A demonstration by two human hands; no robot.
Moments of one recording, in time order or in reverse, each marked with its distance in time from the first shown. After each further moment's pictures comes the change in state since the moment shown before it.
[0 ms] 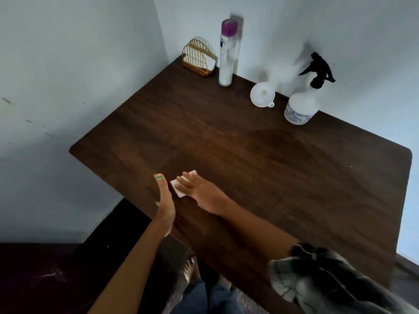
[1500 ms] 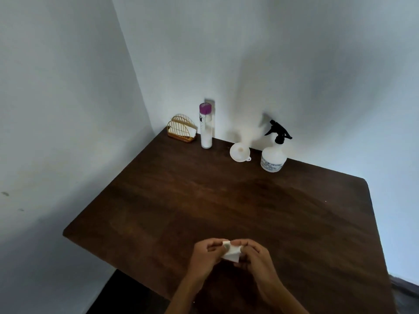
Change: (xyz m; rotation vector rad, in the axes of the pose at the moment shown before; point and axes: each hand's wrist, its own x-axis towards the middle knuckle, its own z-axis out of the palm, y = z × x) left_hand -0.048 0.042 0.042 0.293 -0.484 0.125; right_hand -0.103 -0.063 -0.042 1.438 0.829 0.868
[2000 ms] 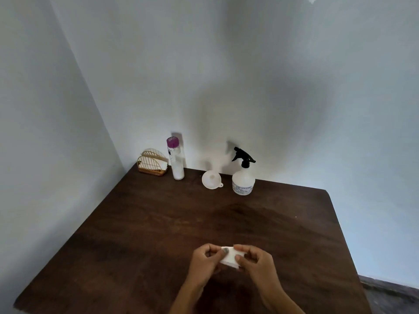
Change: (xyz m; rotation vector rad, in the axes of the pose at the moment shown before) left_hand 0.035 0.057 0.049 0.041 -0.083 0.102; right_hand 0.018 -0.045 -0.044 -0.067 0.226 -0.173
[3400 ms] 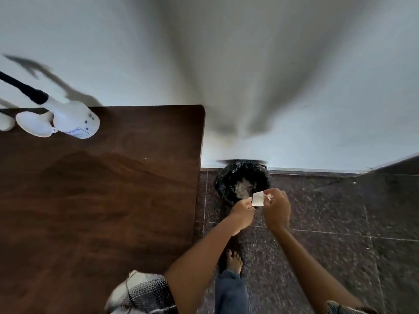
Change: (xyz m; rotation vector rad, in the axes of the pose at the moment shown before) left_hand 0.098 -0.140 0.549 0.497 -0.413 -0.519; right_hand 0.162 0.202 -0.475 -0.543 0.468 0.232
